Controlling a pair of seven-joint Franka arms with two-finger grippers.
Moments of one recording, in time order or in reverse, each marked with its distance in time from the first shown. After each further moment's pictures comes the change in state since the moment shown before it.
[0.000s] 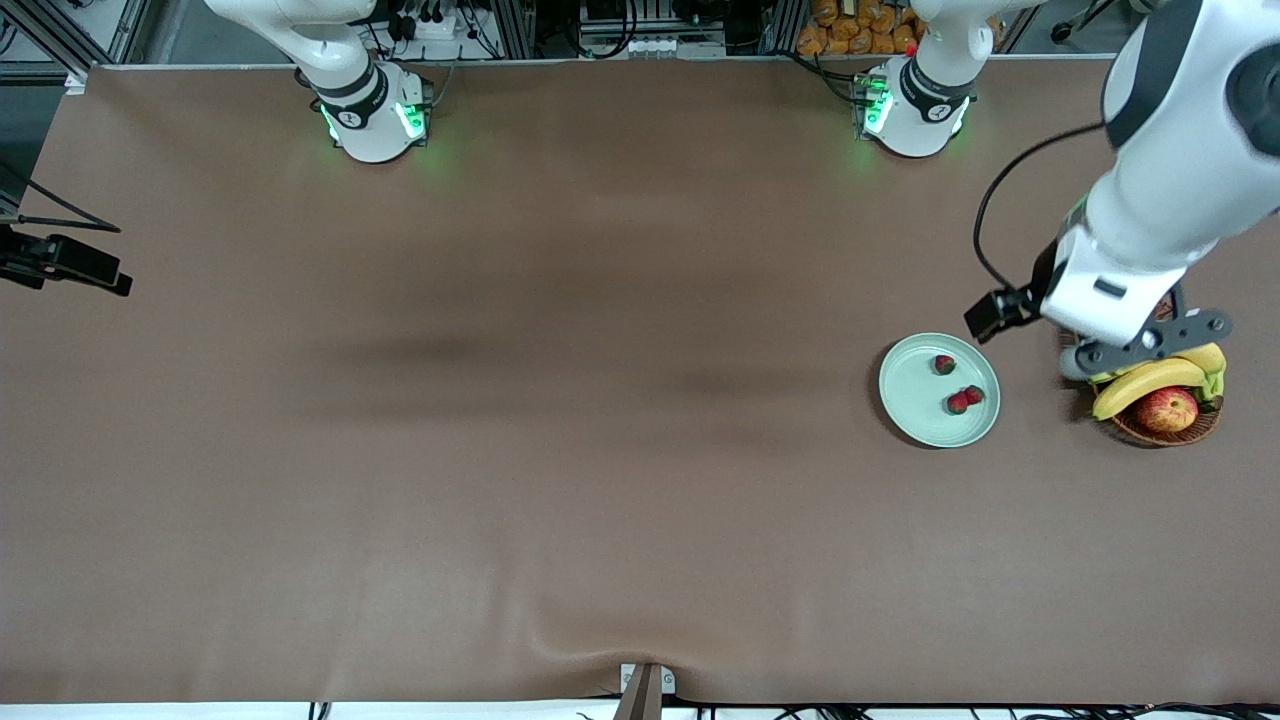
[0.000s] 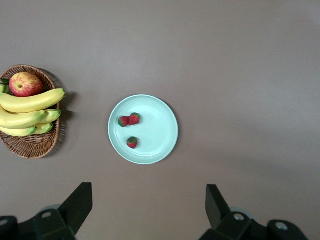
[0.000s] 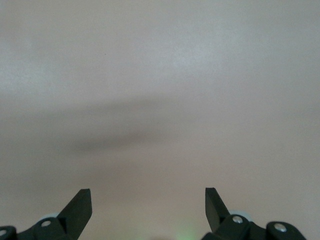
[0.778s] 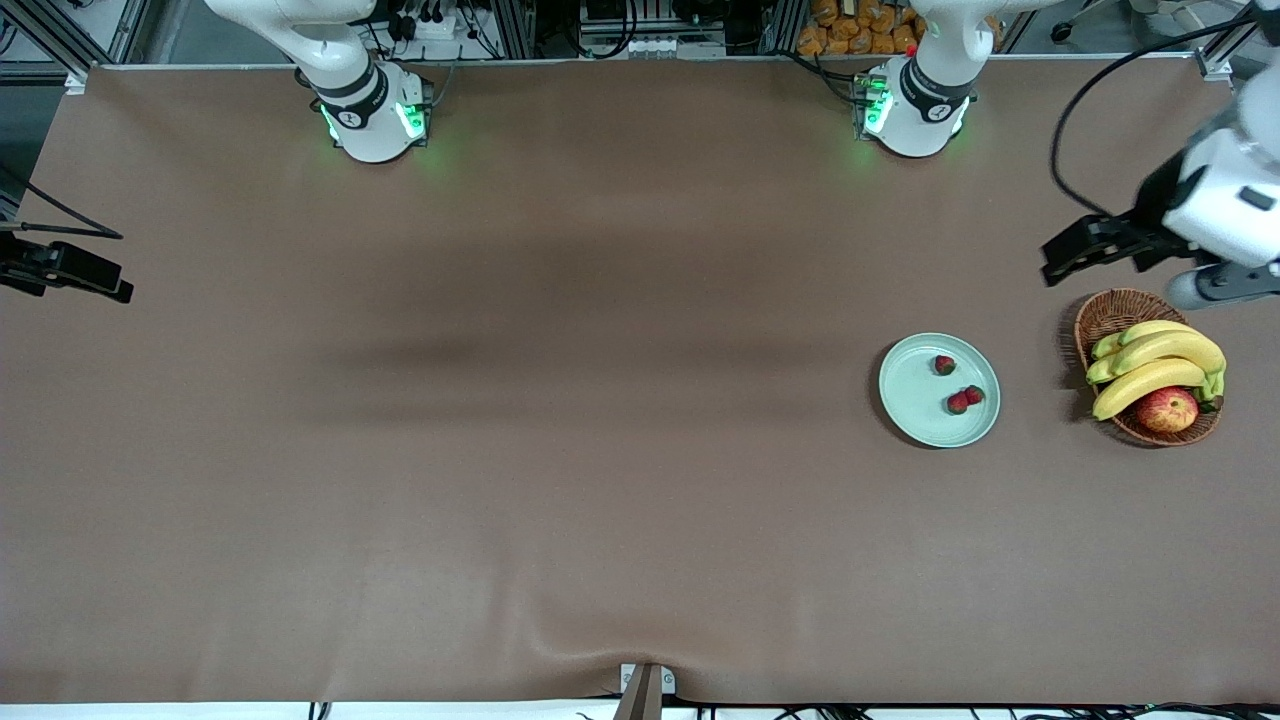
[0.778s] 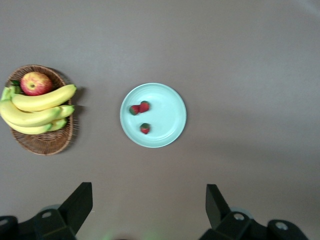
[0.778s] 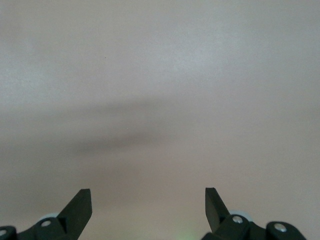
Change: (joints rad) left arm -0.144 -0.107 0.344 0.013 -0.155 -0.109 0.308; right arm 0.001 0.004 0.000 -0.004 0.000 0.011 0.000
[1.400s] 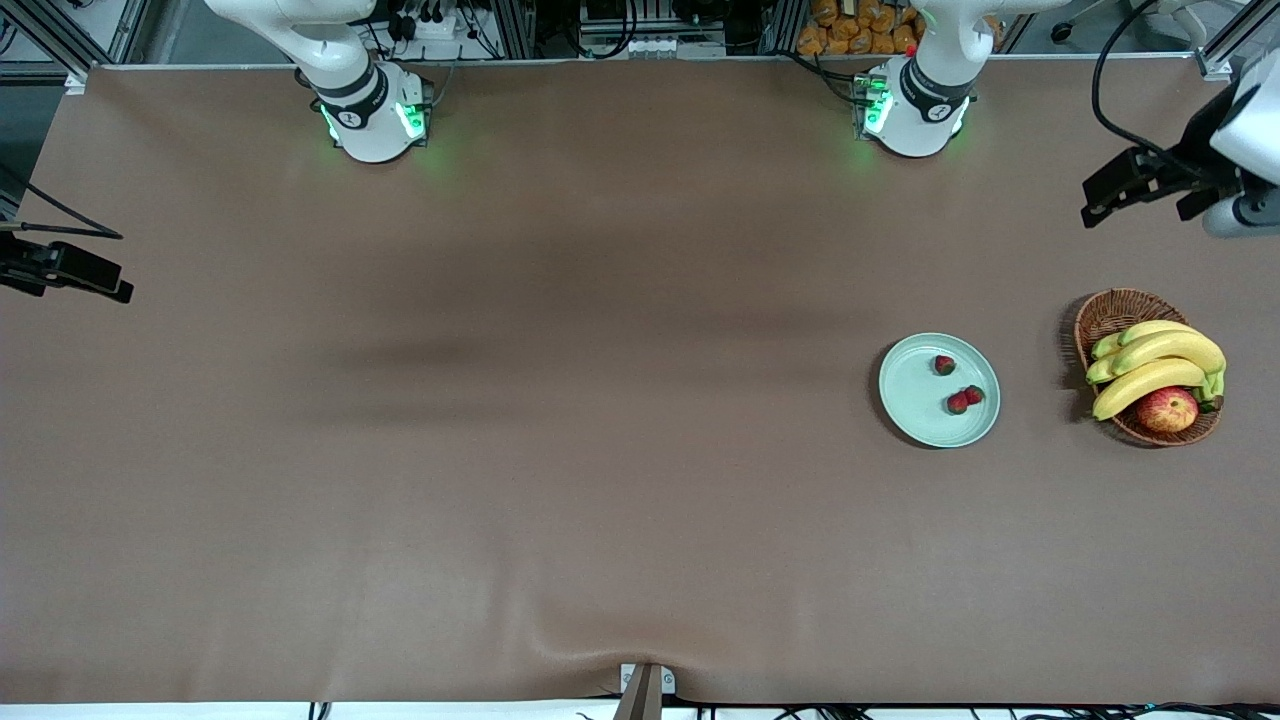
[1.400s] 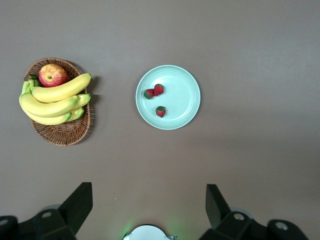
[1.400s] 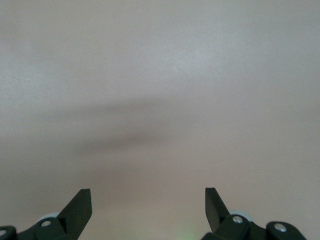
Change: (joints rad) left arm -0.066 -0.150 0.102 -0.127 -0.003 -0.028 0.105; right arm 0.000 0.000 0.000 0.000 -0.001 0.000 0.000
